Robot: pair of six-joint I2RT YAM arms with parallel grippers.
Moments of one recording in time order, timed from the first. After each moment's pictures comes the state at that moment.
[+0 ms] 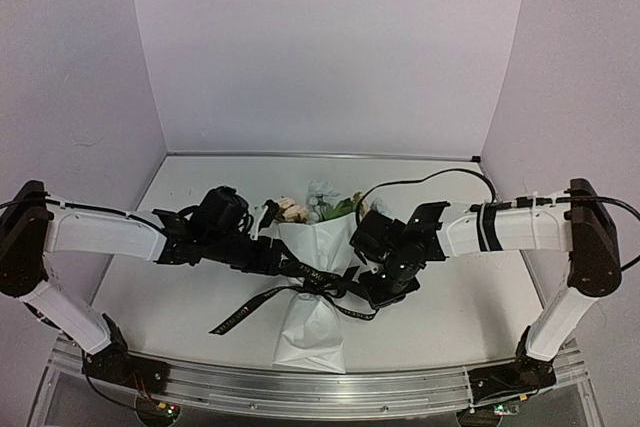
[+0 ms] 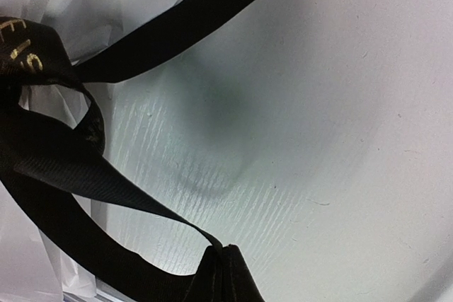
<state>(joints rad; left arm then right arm) -0.87 1.49 0.81 -0.04 0.26 -0.62 1.02 1.71 1.15 -0.80 0.04 0.59</state>
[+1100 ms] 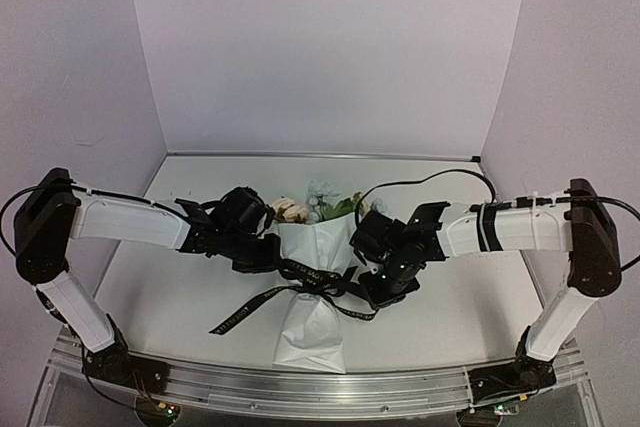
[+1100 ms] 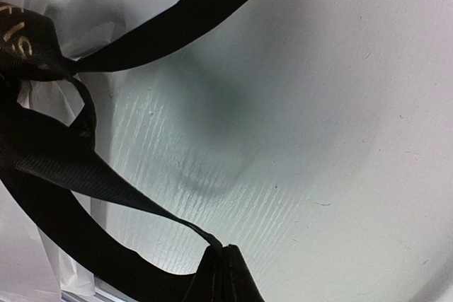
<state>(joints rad) -0.87 1.63 0.95 -0.23 0.09 -0.78 1.02 1.71 1.15 -0.80 0.04 0.58</state>
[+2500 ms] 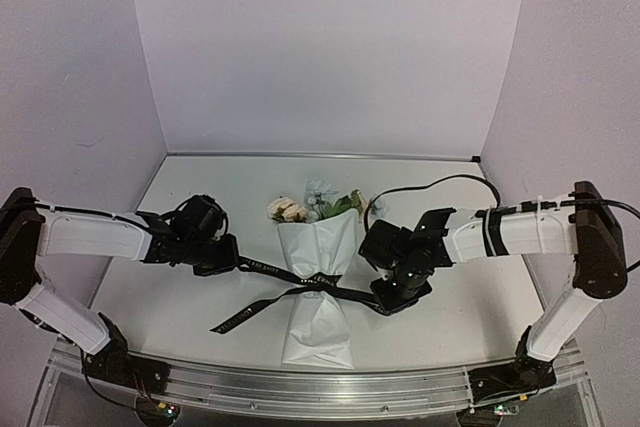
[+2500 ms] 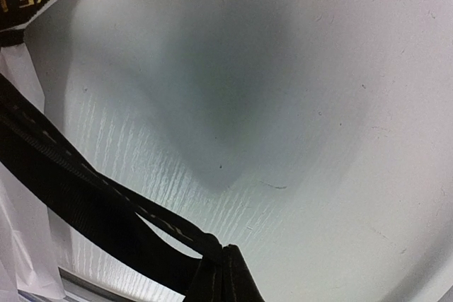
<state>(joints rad) -0.73 1.42 0.71 -0.22 -0.07 -0.85 1.01 1.68 1.08 -0.83 0.10 0.57</state>
